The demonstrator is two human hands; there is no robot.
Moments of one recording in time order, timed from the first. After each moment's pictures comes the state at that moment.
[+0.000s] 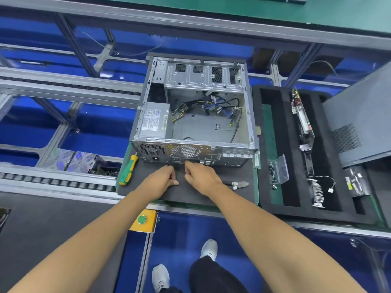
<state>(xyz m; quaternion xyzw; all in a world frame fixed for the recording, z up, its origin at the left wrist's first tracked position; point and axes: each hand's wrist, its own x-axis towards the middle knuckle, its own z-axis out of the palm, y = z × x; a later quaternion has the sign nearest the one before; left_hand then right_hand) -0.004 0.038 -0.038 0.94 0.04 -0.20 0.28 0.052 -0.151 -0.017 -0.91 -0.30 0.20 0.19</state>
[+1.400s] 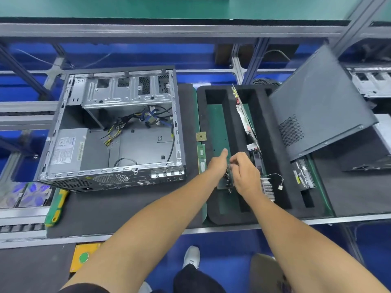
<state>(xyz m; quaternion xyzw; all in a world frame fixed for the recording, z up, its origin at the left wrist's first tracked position) 0.154 -0.322 0.013 0.70 0.27 -0.32 0.58 0.118 -0.440 -0.028 -0.95 -0.02 -0.05 0.32</state>
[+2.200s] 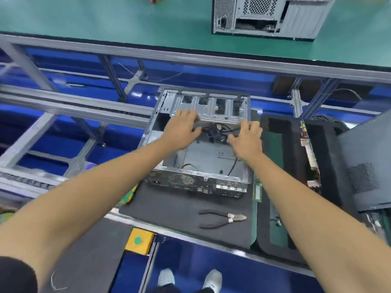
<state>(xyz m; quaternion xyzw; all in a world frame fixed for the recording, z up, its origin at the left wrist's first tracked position) 0.174 -0.006 0.129 0.99 0.00 0.06 0.15 0.223 -0.233 0.090 -0.95 -0.11 0.02 0.29</state>
